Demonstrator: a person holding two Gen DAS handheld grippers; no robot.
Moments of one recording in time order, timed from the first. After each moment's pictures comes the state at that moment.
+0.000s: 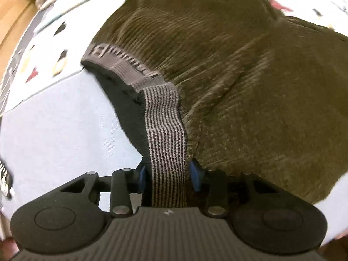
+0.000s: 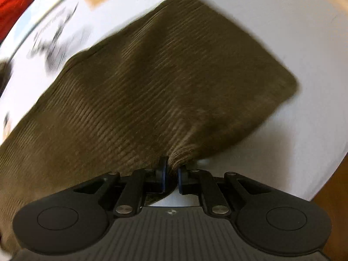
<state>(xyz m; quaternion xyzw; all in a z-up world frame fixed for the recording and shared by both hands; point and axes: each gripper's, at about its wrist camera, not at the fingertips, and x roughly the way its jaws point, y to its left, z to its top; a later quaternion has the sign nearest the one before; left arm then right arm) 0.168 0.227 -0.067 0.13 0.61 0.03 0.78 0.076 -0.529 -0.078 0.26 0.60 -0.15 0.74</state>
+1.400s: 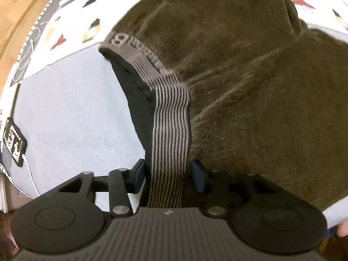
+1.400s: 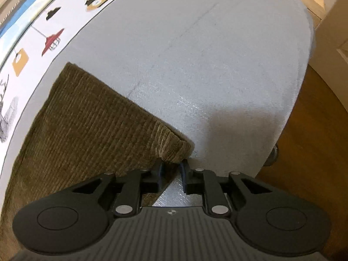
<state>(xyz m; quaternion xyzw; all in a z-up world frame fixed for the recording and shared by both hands) 0.112 0.218 -0.061 0.12 0.62 0.08 0.78 0.013 -0.641 -0.080 0.34 0.52 -0.32 0.71</state>
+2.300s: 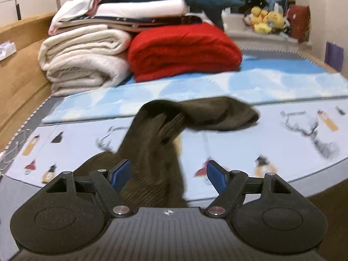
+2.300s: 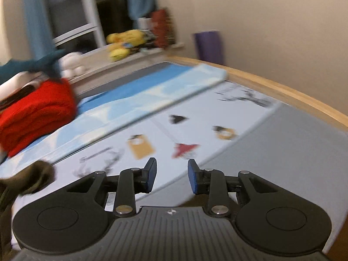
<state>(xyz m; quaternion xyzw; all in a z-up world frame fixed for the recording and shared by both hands) 0.191 -0.007 0.068 0.06 0.34 0.03 0.94 0.083 -0.526 0.044 0.17 0.25 -0.19 0.93</state>
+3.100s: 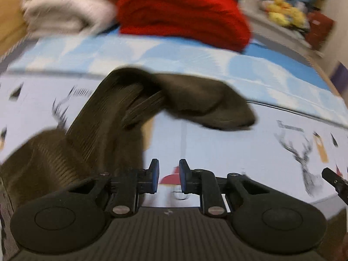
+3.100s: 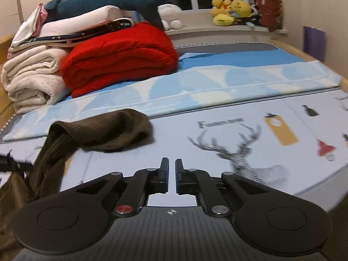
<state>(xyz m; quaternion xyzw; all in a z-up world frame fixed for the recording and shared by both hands) 0.338 -0.006 0.024 -0.08 0.47 0.02 0.88 0.242 -0.309 0.019 0.10 0.32 0.00 0.94</state>
